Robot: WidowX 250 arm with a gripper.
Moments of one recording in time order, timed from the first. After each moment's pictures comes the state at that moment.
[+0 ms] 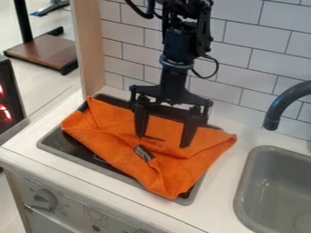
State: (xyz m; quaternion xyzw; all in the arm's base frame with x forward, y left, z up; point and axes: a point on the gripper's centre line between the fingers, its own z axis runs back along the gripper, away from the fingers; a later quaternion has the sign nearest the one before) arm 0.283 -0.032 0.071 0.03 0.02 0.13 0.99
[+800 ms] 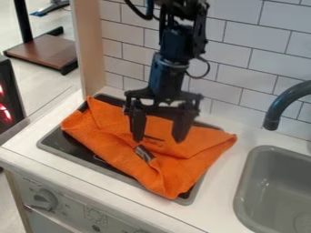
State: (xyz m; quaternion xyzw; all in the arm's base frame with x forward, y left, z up) arm 0.286 -0.022 0.074 0.05 0.01 0.36 0.93
